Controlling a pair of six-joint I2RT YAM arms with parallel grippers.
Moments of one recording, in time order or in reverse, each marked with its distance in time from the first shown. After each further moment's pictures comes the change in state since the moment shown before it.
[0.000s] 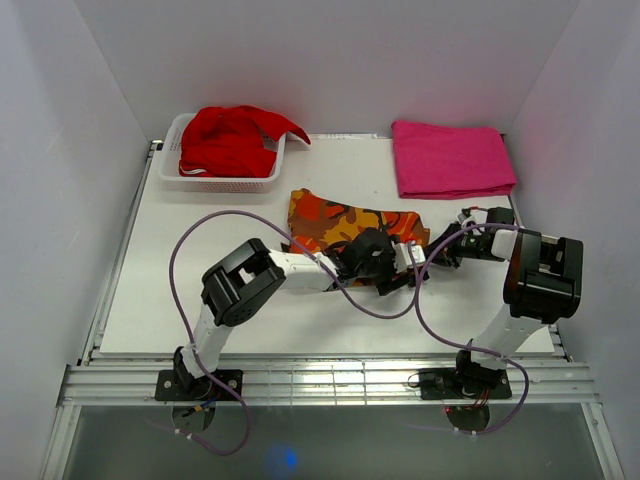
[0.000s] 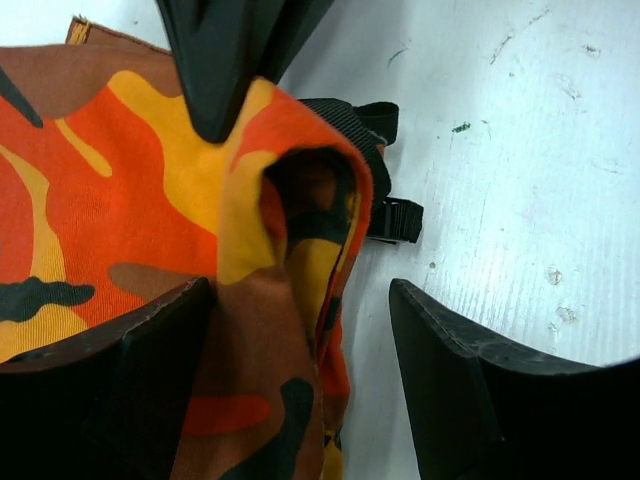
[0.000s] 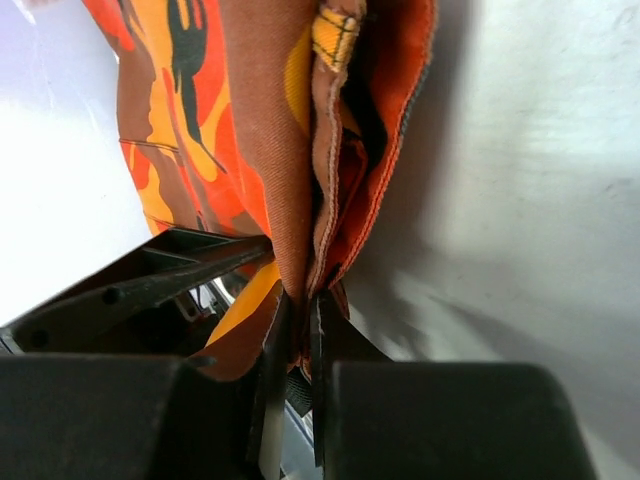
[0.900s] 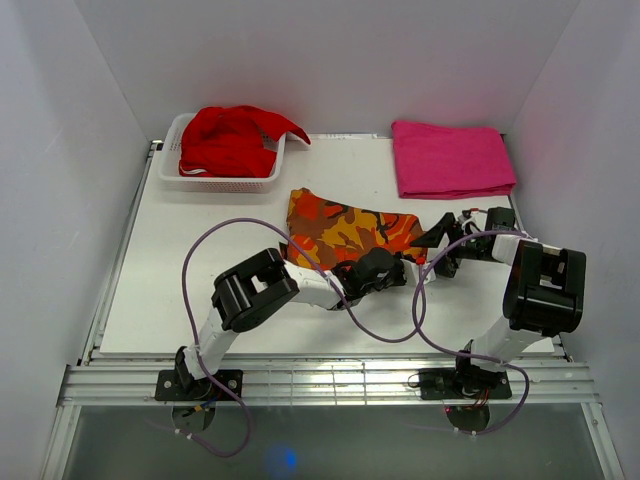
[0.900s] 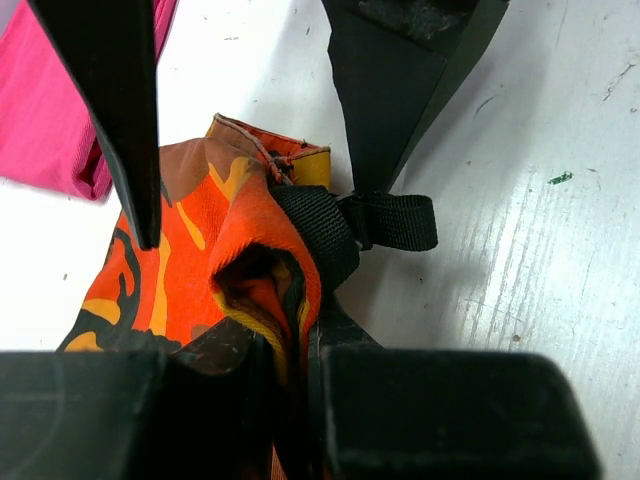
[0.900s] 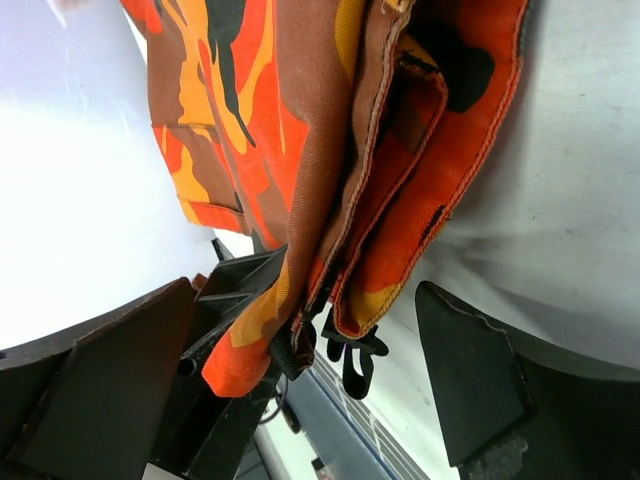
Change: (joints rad) left arm -0.101 0.047 -0.076 0.328 -0.336 0.274; right arm 0.011 -0.101 -0.039 -0.048 -0.021 0.103
